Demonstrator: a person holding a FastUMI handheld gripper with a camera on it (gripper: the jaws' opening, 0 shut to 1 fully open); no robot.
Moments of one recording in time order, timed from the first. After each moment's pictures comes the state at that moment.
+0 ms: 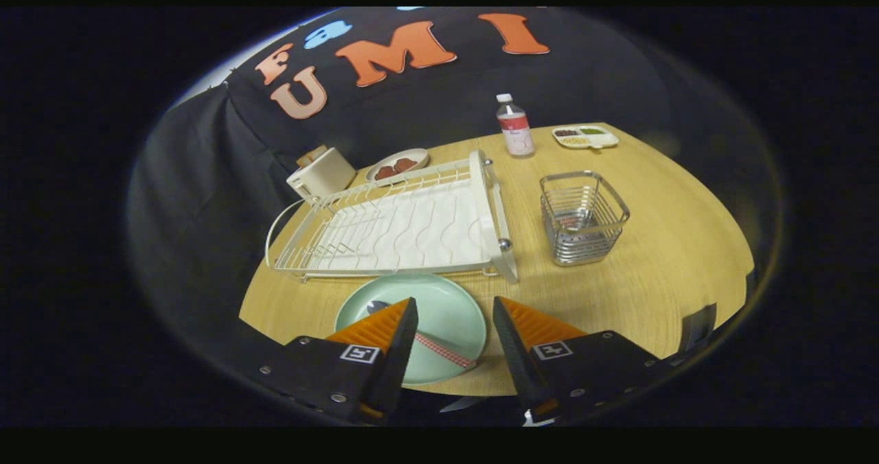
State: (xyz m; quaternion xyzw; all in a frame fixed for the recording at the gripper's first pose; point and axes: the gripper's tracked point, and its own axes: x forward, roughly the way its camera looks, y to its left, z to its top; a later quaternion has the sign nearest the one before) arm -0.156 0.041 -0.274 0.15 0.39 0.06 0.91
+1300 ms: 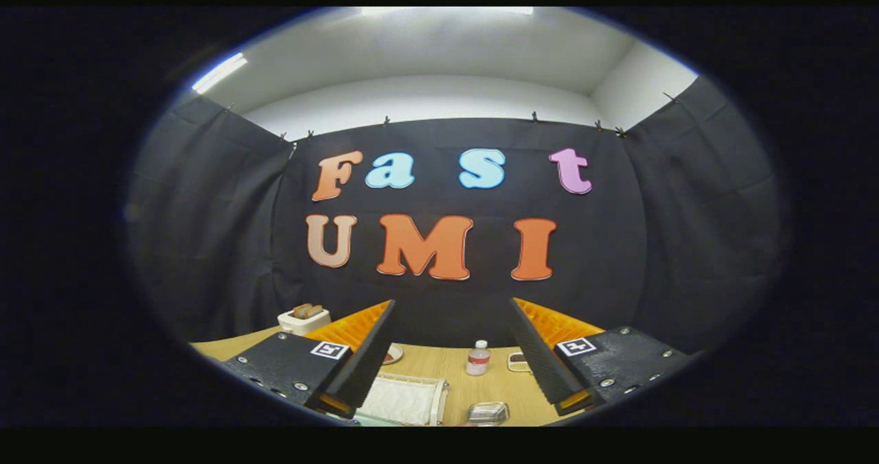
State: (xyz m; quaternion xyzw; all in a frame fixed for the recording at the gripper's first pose) arm -0.068 -0.020 0.062 -0.01 -0.05 -0.01 1.00
